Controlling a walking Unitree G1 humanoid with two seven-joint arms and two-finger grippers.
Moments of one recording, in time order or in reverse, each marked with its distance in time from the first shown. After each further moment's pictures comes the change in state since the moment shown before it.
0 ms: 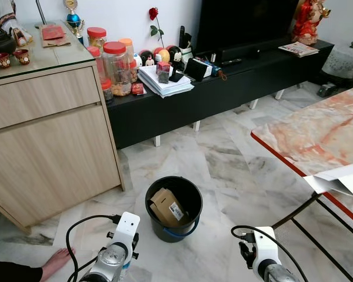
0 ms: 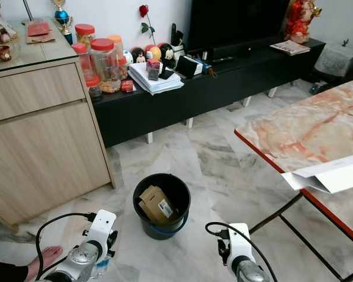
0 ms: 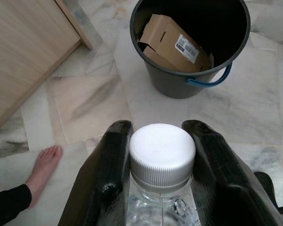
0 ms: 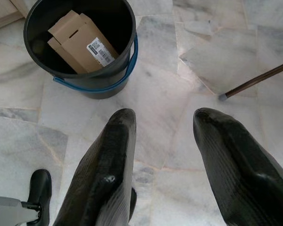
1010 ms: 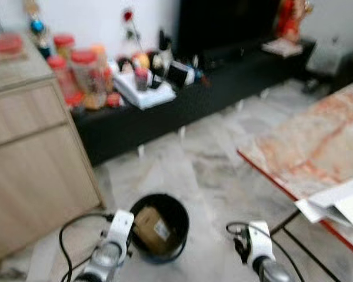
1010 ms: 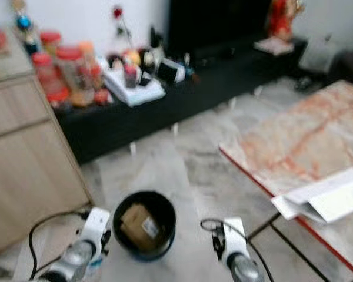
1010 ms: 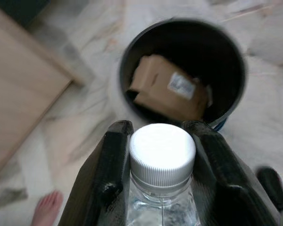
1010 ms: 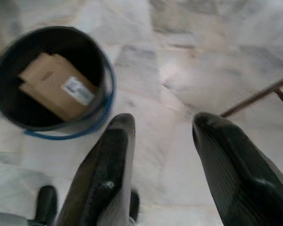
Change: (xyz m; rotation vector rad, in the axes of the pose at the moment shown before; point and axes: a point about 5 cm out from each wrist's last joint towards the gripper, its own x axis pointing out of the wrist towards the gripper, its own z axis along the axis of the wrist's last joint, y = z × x) left arm 0.000 0.003 0.000 0.003 0.001 0.012; right arm 0.001 0.004 0.002 -0.017 -0.008 0.018
